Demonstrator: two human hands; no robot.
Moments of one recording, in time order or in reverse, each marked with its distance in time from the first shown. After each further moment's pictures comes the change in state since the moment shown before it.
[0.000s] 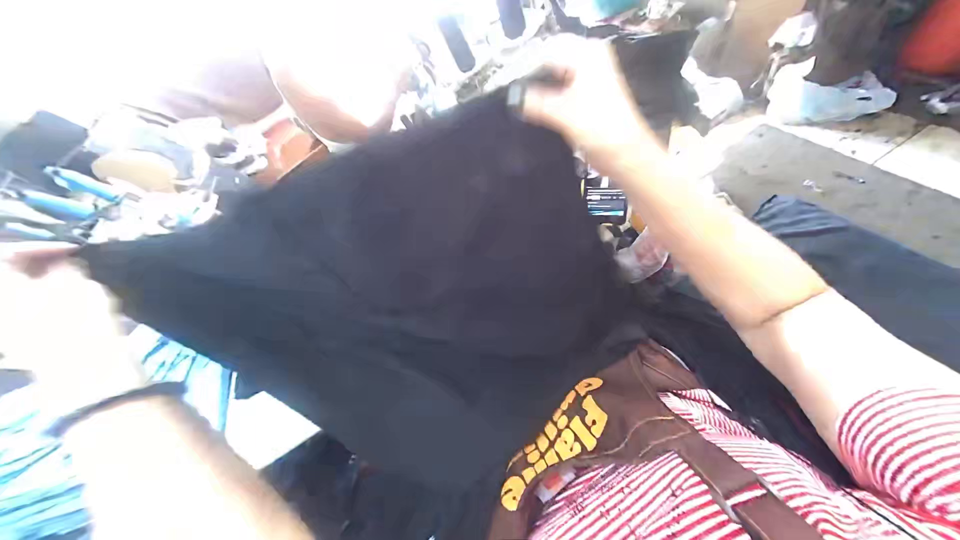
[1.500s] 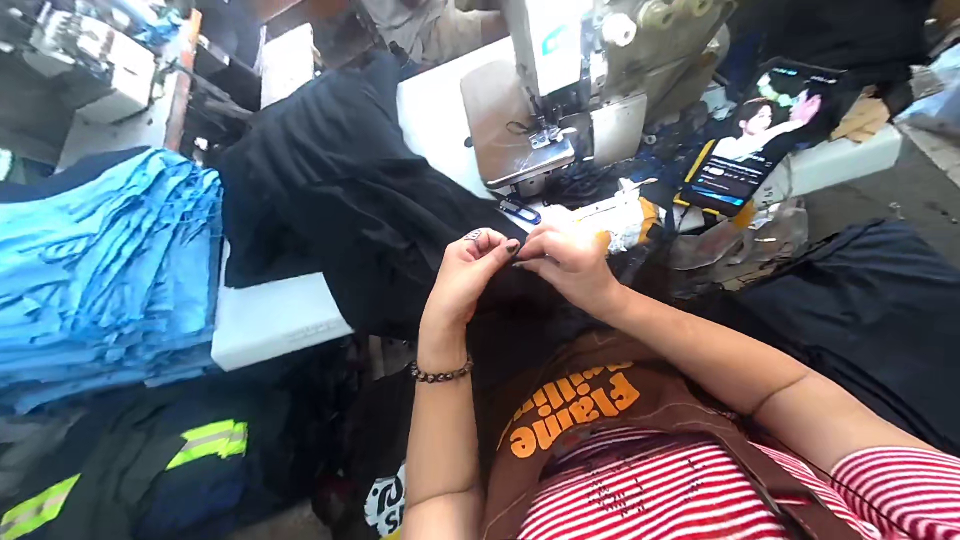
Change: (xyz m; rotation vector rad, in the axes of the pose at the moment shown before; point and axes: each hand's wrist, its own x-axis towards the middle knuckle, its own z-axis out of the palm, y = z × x) left_hand -0.142 -0.010 0.204 -1.011 -0.877 0.035; right_hand -0.154 0.069 0.159 0.025 -0.212 -0.110
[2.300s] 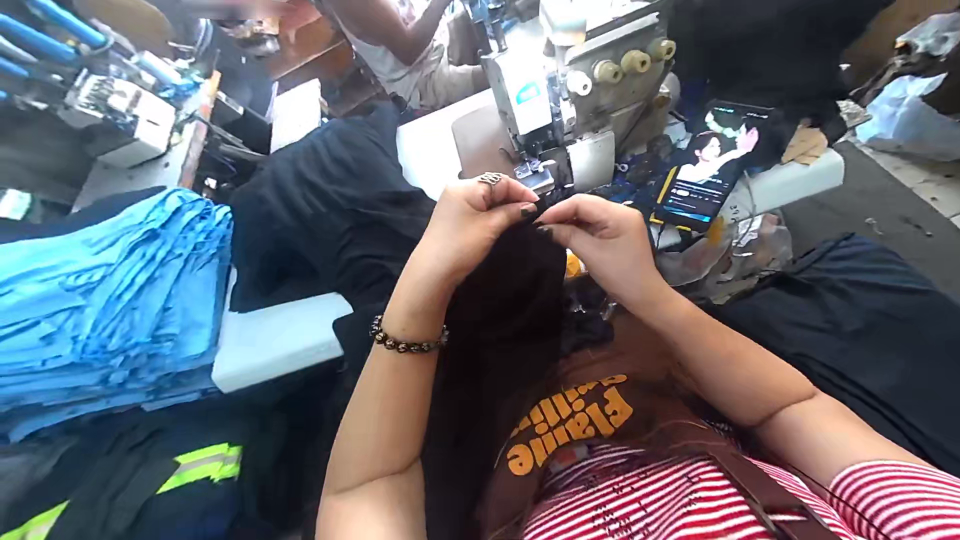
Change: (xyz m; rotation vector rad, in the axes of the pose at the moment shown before) left_hand 0.048 0.103 0.018 0.340 -0.161 0.301; right_hand 0.041 -0.046 -0.059 0.151 0.111 0.246
